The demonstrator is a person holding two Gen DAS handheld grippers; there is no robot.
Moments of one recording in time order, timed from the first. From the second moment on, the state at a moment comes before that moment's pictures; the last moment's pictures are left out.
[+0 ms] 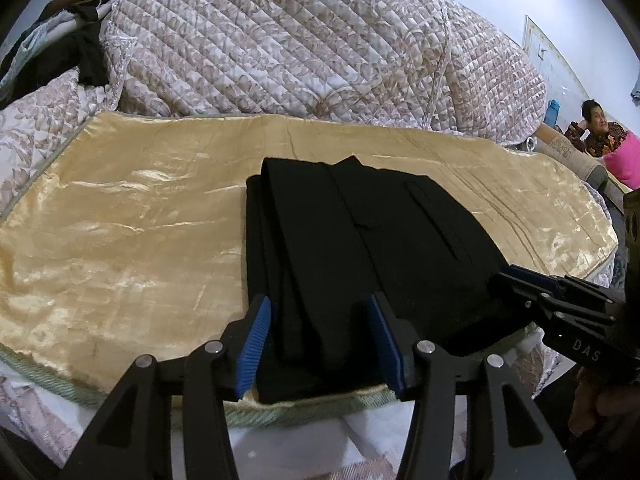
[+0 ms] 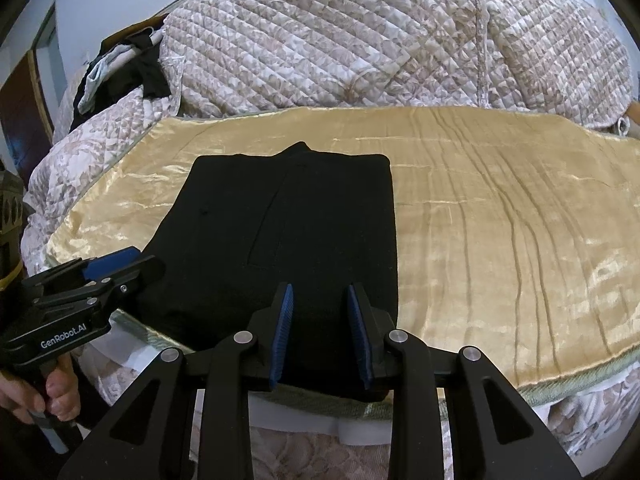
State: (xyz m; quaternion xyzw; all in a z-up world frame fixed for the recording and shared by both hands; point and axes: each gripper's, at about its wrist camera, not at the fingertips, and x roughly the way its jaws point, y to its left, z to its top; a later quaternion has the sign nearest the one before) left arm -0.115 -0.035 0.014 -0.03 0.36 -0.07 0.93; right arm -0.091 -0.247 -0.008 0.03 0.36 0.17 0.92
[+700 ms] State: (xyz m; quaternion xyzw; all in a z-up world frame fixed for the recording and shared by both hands) left arm -0.134 -0.078 0.017 0.04 0.36 -0.08 0.93; right arm -0.114 -0.247 -0.006 0.04 0.36 0.17 0.92
